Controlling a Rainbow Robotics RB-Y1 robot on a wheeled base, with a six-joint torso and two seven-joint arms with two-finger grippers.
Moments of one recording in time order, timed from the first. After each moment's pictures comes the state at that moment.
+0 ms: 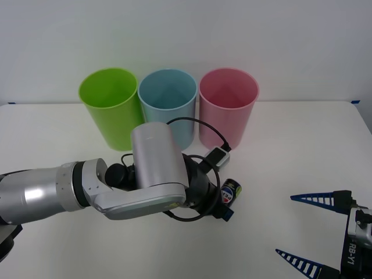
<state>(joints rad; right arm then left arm) 0.48 -0.41 -0.41 -2.28 1.53 -1.35 -0.20 -0.91 0.54 -1.10 -1.86 -2.37 -1.23 2.21</state>
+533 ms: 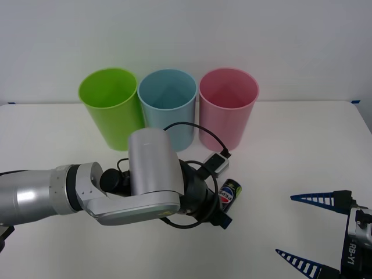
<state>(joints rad) 0.48 -0.41 -0.41 -2.28 1.53 -1.35 -0.20 -0.90 0.56 -1.12 -1.89 -2.38 -1.21 2.22</state>
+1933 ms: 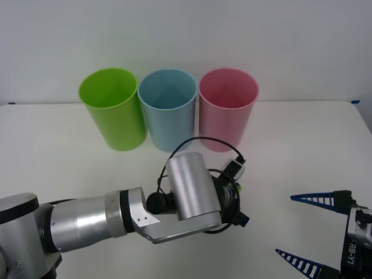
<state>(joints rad) 0.48 -0.41 -0.41 -2.28 1.53 -1.35 -0.20 -0.80 0.29 -1.11 -1.61 -2.69 -1.21 2.24</state>
